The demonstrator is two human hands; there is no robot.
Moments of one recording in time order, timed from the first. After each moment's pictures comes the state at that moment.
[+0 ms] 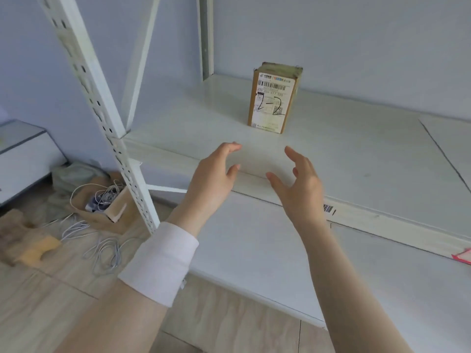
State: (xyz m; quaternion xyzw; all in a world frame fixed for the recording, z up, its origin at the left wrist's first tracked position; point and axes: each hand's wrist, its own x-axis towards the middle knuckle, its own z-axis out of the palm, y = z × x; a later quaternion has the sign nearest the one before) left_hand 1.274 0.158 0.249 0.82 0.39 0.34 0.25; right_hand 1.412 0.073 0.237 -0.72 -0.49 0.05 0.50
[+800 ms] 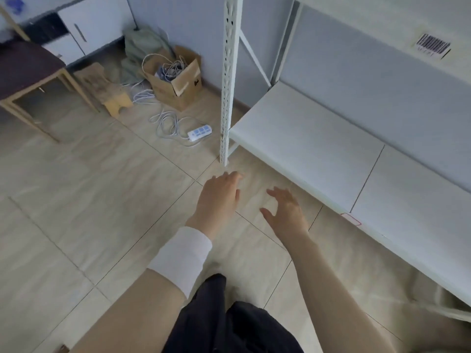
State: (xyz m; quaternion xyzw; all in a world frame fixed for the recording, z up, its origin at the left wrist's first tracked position) left_hand 1.058 -0.136 0.067 0.79 0.57 0.04 0.21; right_hand 1.209 -0.189 0.053 -0.76 -0.58 0.28 0.09
